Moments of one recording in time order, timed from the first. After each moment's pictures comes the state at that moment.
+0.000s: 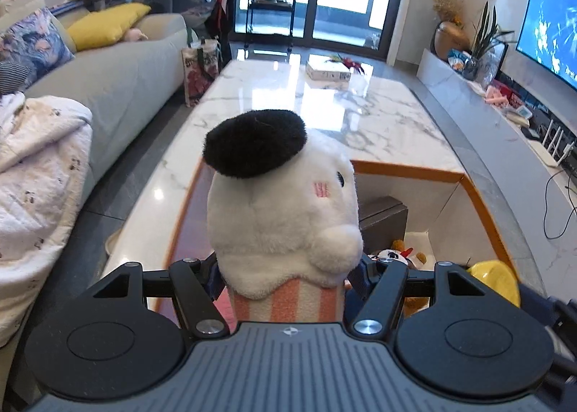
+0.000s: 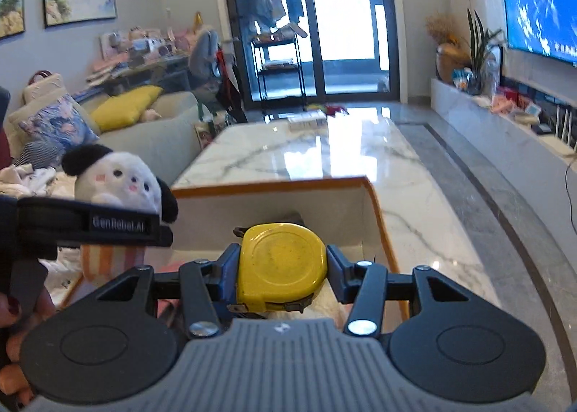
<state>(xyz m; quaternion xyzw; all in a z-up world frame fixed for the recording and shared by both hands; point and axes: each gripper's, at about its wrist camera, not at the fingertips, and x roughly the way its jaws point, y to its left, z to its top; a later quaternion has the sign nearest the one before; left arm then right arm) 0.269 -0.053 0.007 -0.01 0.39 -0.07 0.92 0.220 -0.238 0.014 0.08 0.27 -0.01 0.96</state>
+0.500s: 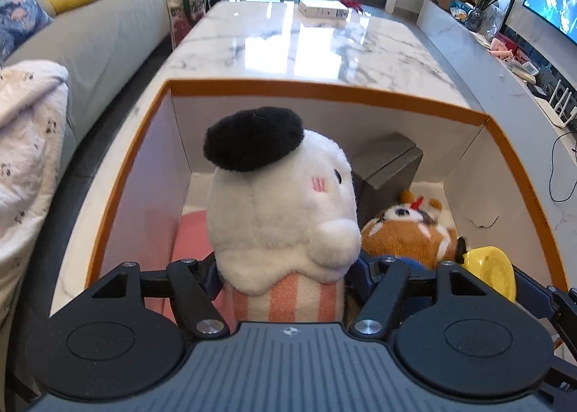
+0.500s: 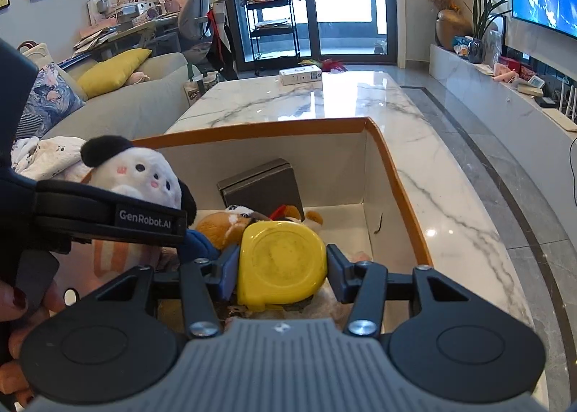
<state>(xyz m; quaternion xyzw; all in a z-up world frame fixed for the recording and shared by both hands) 0.290 -0.061 -0.036 0.00 0.47 -0.08 0.88 0.246 -0.239 -0.023 0.07 0.32 -0.02 0.94</state>
